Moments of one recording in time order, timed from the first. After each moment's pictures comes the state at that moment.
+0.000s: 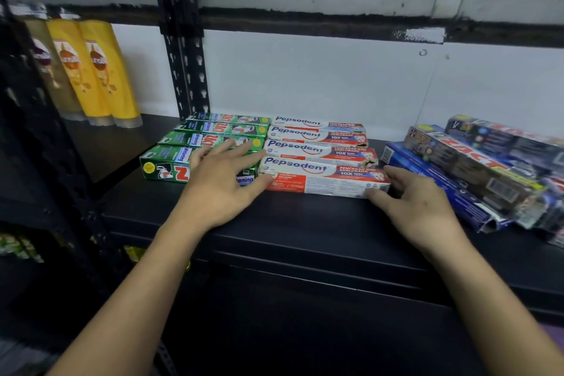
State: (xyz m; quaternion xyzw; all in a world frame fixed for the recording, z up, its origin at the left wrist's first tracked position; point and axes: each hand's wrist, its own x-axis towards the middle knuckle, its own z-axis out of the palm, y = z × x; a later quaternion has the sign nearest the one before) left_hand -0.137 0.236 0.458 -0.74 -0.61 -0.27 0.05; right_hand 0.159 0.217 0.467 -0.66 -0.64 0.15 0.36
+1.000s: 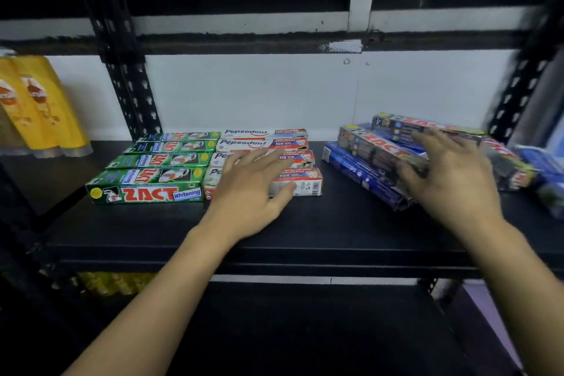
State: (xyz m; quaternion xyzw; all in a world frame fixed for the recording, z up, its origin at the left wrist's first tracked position) left_hand -0.019 0.217 0.479 -0.82 -0.49 -0.26 0.09; right_hand 0.274 0.178 0.499 -0.70 -0.62 -0.19 0.30
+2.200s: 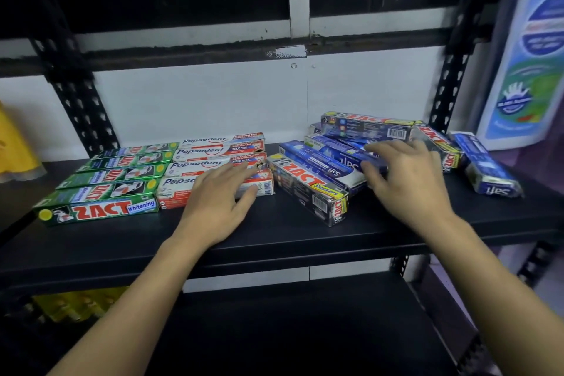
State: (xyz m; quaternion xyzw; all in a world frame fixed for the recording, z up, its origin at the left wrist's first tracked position) left_hand 0.009 0.219 0.468 -0.82 -0.52 -0.24 0.04; right_hand 0.313 0.163 0.481 -0.67 -0.62 -0.21 0.34
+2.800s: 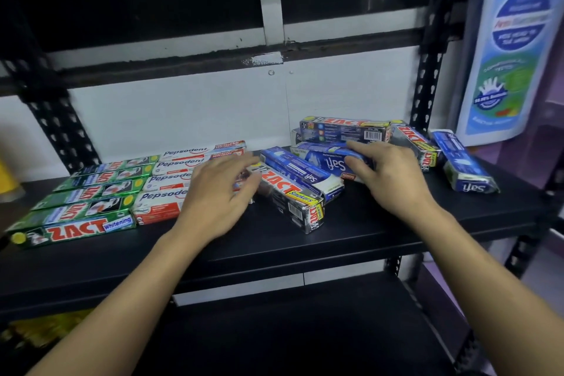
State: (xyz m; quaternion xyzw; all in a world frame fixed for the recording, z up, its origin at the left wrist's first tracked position) left_hand 0.051 0.216 0.495 -0.83 -0.45 -0.33 0.04; right_hand 0.344 0.175 0.484 -0.61 -0.65 -0.07 0.44
